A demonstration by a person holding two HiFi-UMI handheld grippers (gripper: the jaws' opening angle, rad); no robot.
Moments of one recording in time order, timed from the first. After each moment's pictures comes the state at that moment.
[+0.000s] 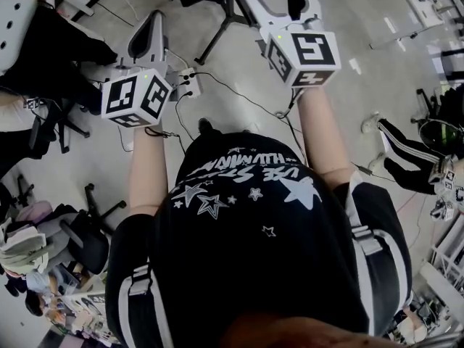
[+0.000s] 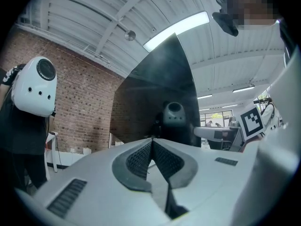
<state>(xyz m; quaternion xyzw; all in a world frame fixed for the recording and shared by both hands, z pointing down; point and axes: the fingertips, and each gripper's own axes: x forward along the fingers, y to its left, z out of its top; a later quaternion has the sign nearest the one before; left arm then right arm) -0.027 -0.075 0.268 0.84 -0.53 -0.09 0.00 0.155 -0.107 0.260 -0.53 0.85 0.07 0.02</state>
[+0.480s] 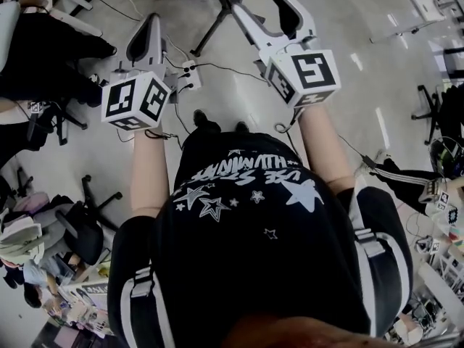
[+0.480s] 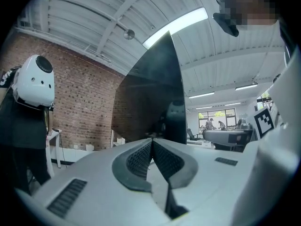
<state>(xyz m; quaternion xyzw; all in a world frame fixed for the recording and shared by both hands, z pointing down) 0.009 -0.040 0.283 0.83 -0.55 -0.08 0.01 0.181 -0.044 0.290 -0.48 0.88 0.03 0.02</state>
